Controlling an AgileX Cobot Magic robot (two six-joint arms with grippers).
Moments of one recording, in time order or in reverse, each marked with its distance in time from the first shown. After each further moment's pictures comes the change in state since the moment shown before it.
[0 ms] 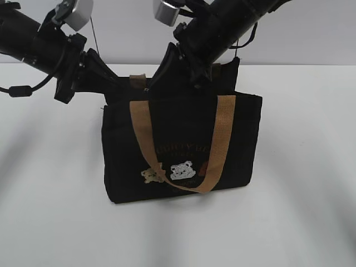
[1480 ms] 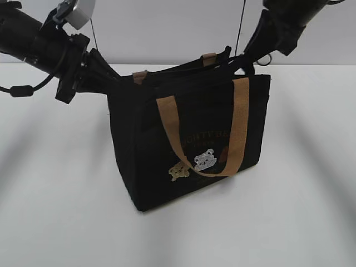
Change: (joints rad) left arm -0.006 0.000 -0.001 -0.017 0.025 -0.001; right arm -0.207 -0.143 -0.001 -0.383 -0.015 0.226
